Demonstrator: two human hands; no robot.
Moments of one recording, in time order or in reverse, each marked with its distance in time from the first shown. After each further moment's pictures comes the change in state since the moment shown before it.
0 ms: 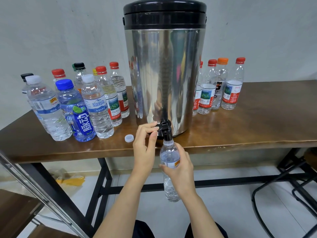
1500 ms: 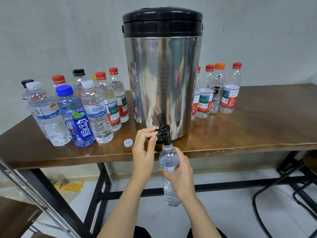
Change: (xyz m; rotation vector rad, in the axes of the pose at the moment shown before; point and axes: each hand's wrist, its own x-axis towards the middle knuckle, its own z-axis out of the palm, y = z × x) left_hand 0.000 0.001 0.000 -0.010 0.000 -0.013; right_hand 0.003 0.004 -0.001 -0.004 -0.013 -0.004
